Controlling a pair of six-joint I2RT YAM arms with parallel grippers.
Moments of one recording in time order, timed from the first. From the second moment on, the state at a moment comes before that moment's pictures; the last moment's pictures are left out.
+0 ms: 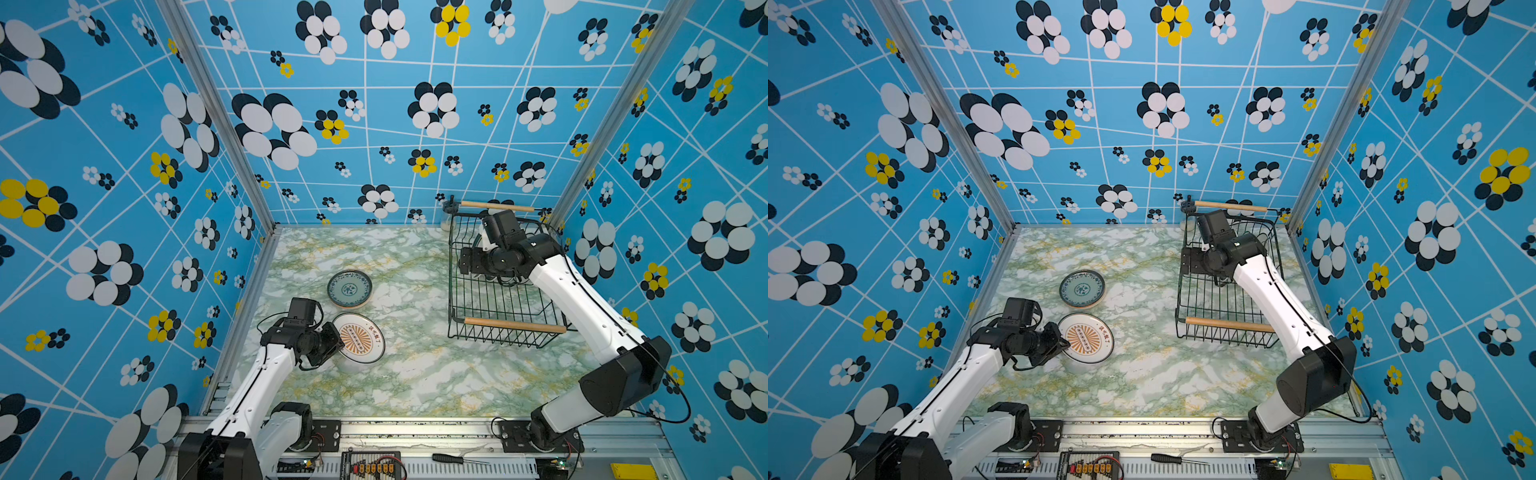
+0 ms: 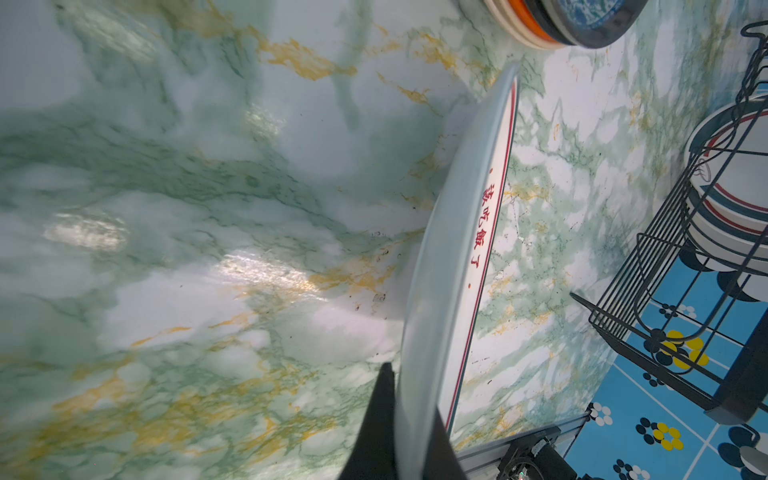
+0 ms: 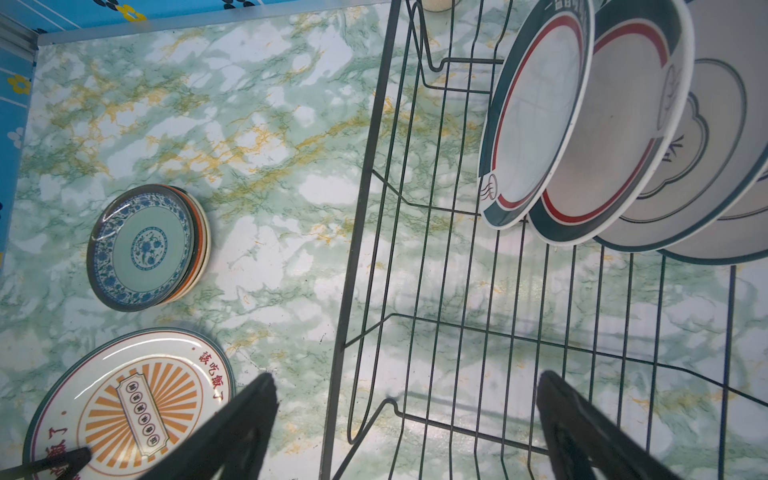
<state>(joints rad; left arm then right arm) -0.09 1.01 0.60 -0.74 0.42 -0.77 0.41 1.57 1.61 -1.02 0.09 0.37</state>
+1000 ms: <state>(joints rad) -0.09 1.10 0.54 -0.68 0.39 -0.77 0.41 1.58 1.58 -1.00 0.07 0.37</state>
